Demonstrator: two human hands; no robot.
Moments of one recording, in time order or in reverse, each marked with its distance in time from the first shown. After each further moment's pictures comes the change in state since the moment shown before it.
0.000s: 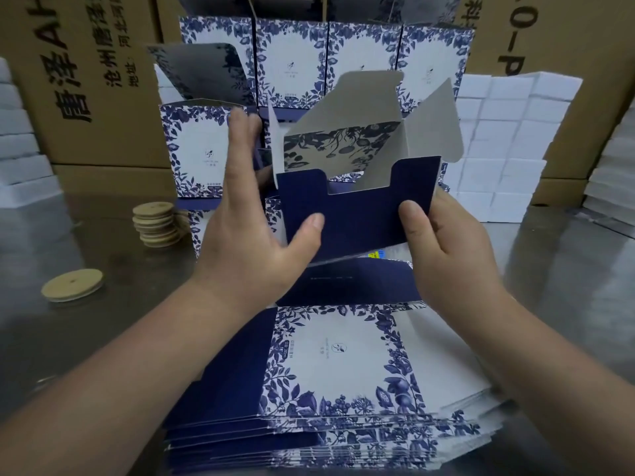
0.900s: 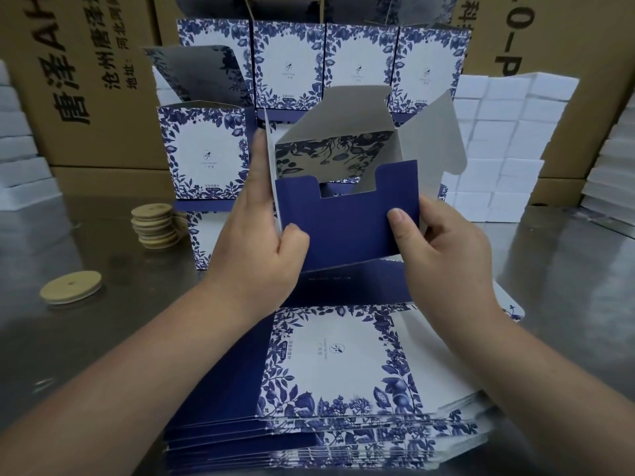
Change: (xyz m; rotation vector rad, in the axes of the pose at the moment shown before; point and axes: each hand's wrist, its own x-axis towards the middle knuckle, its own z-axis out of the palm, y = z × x) left_hand 0.000 0.002 0.003 -0.091 -0.195 -0.272; right_hand -0.007 -0.007 0.006 0.003 0.089 0.066
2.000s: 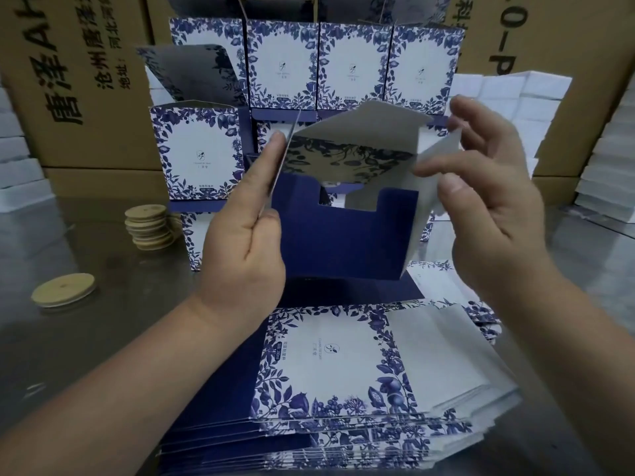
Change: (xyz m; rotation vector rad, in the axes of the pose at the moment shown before) left_hand -0.010 0.005 0.007 -0.382 0.193 0.102; right_hand 0.026 -0.003 -0.035 0.208 -0.002 -0.292
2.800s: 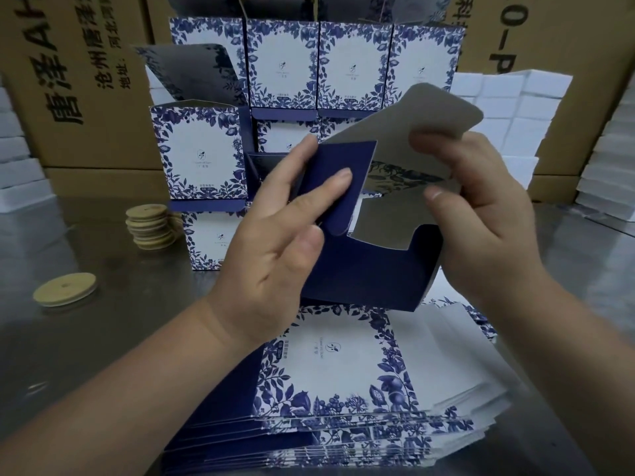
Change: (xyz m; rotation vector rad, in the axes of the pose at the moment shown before) left_hand -0.003 0.015 0.004 0.177 -0.265 0.197; right_hand -0.002 -0.010 0.006 0.000 -0.019 0.034
